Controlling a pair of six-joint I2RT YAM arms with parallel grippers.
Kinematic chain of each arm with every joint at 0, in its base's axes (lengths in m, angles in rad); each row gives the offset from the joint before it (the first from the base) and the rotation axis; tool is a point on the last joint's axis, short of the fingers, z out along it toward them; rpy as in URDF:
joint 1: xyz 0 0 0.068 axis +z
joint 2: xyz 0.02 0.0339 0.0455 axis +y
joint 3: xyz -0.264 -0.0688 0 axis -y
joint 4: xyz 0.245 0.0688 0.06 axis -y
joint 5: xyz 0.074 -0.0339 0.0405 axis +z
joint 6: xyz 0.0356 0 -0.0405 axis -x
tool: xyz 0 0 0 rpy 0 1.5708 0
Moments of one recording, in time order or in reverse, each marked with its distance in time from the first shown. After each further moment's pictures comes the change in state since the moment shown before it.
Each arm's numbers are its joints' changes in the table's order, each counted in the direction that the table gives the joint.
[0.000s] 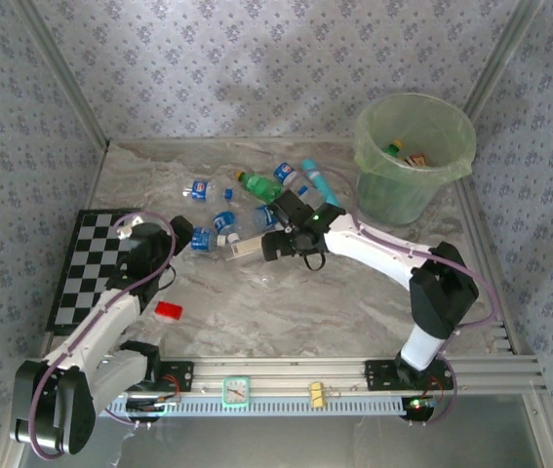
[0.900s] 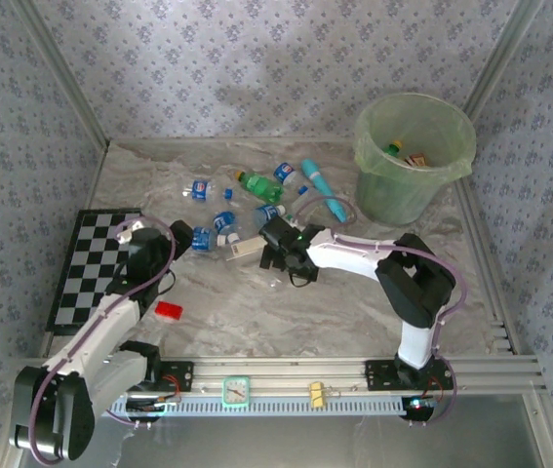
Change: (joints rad) left arm 0.000 -0.023 -0.039 0.012 -0.010 -0.005; right arm 0.028 0.134 -0.145 0.175 -0.016 -0.448
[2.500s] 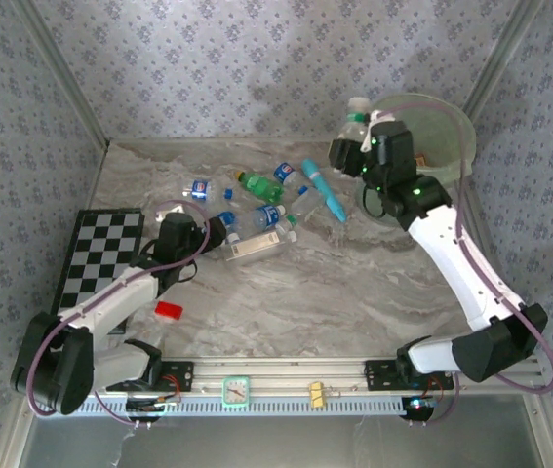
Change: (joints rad) left arm -0.197 0.239 0.159 0.010 -0.014 -0.141; right arm -0.468 -0.472 0.301 0.093 0.042 0.648
